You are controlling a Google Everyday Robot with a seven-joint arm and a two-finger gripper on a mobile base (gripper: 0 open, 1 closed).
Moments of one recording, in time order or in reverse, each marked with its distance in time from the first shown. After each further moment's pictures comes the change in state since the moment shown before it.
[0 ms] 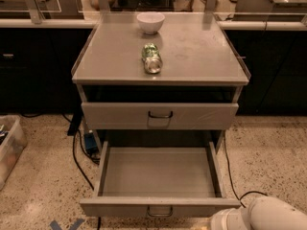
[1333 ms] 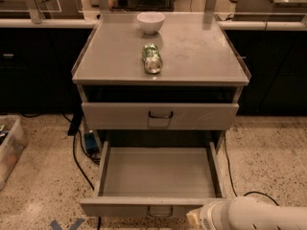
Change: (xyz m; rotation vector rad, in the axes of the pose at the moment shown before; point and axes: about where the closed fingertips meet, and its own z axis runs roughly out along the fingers) arm -0.018 -0.062 0.079 0.124 -0.058 0.030
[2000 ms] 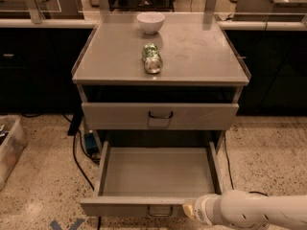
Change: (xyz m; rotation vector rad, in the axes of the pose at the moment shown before) arm -0.022 -0.016 0.027 0.026 -0.034 0.012
